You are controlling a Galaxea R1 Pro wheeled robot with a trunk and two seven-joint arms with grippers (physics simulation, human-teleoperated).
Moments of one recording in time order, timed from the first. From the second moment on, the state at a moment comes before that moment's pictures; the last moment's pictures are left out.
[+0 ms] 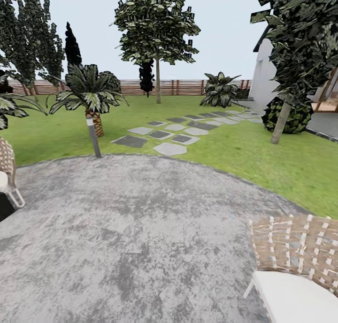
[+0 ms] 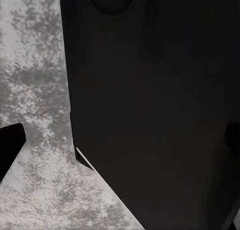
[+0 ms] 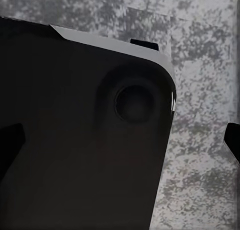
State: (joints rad) left arm 0.00 0.00 0.01 -0.01 0.00 0.00 0.01; right arm -0.05 0.00 0.03 0.01 0.14 -0.20 0.00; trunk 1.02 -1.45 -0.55
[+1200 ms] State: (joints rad) left arm 0.00 0.00 0.01 -0.01 0.00 0.00 0.01; right arm -0.05 0.00 0.03 0.01 0.13 -0.20 0.00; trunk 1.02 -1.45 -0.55
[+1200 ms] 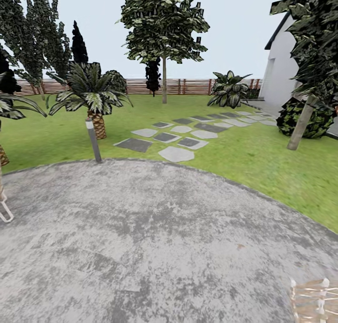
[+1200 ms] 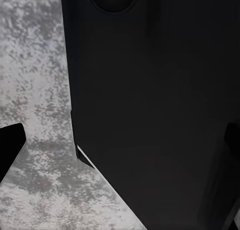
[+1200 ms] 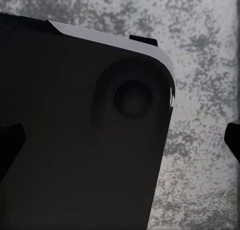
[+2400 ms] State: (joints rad) left arm 0.00 0.00 0.01 -0.01 0.00 0.00 0.01; right arm -0.05 0.00 0.03 0.00 0.14 -0.20 0.00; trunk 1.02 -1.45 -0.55
